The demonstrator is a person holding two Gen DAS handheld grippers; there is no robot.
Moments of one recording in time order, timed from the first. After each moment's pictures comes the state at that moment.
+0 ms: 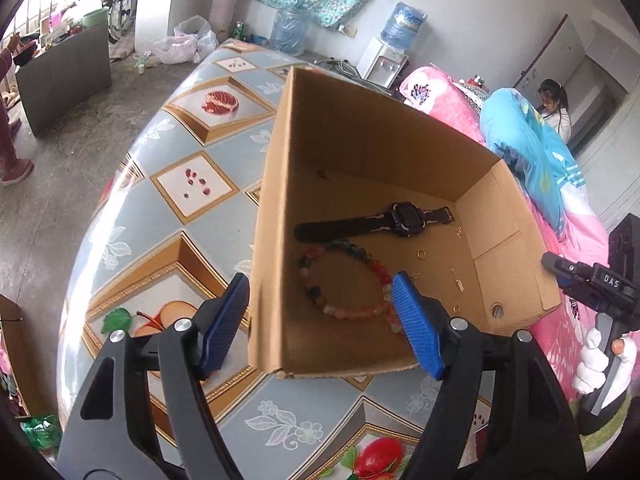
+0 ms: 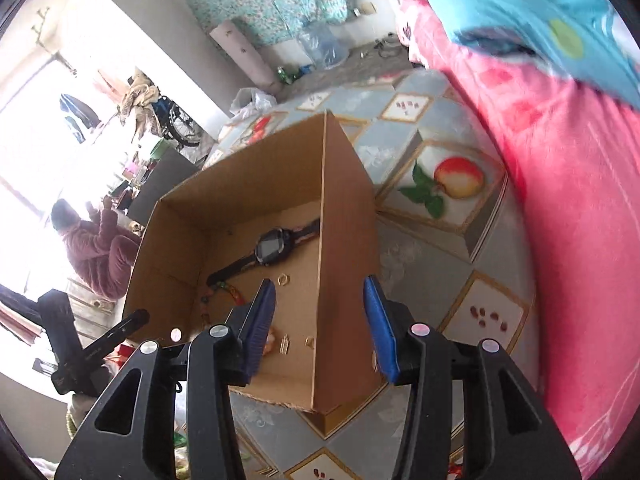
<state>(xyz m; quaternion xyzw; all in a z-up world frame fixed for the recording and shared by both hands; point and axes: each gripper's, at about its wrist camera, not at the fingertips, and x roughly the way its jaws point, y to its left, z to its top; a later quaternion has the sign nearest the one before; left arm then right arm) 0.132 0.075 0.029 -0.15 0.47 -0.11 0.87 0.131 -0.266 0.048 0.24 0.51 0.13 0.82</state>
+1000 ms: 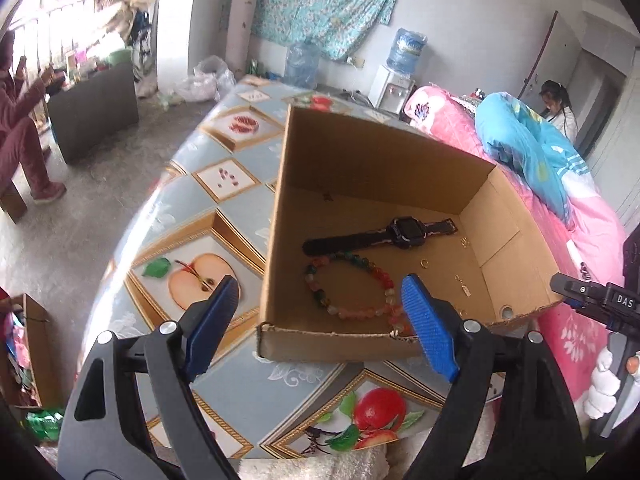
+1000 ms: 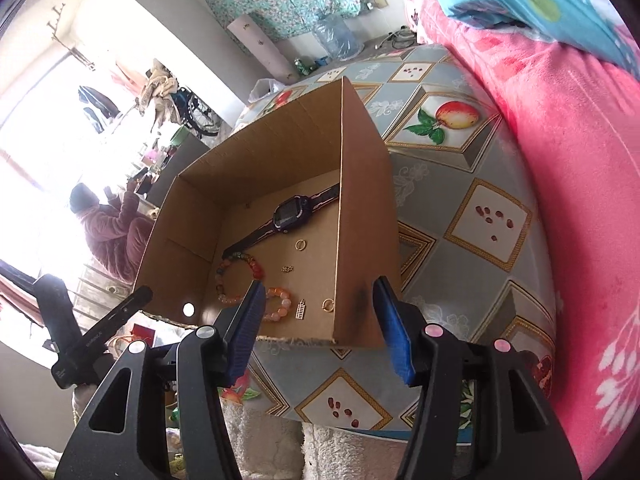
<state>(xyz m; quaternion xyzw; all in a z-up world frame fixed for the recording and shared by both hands) 0.030 0.059 0.058 -0.09 0.38 -0.05 0.92 0.036 -0.262 0.057 0.22 0.45 0.13 0.85</state>
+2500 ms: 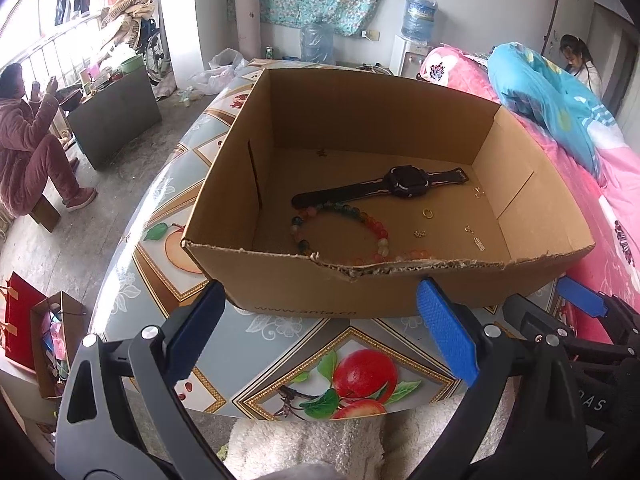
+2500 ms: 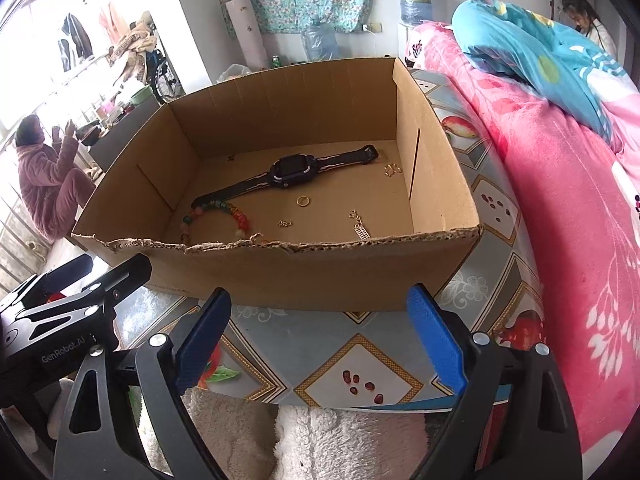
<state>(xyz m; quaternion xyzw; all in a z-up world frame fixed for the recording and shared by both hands) 0.018 0.001 0.043 -0.03 0.44 0.00 0.90 0.010 -0.165 0.040 0.07 0.47 0.06 0.88</state>
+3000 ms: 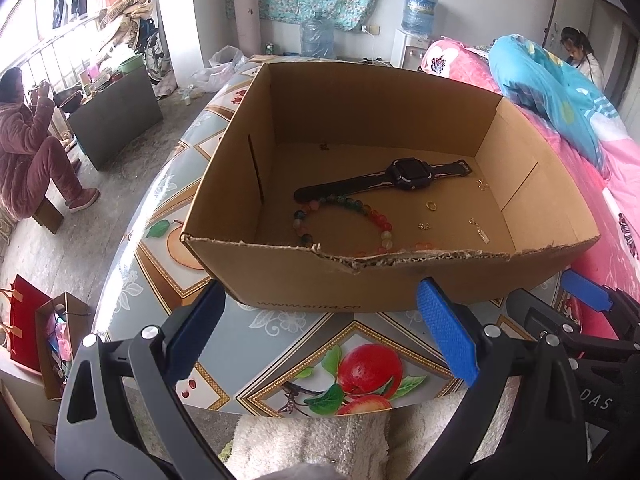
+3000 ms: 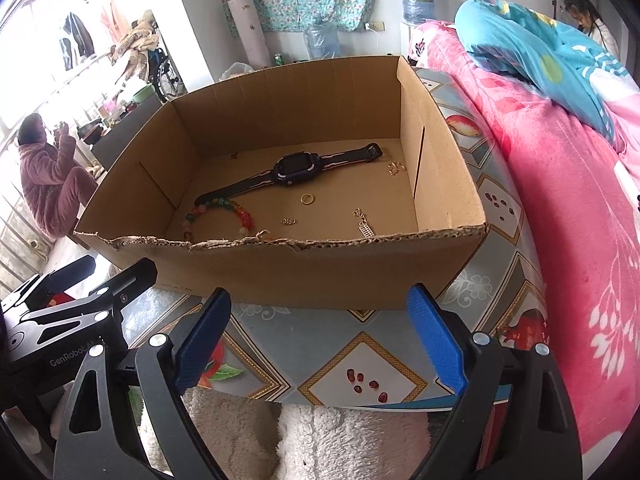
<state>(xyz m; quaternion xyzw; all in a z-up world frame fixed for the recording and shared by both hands) 0.019 -0.001 0.040 -0.01 0.45 0.00 0.89 0.009 -0.163 0.041 0.07 0.47 0.07 0.88</state>
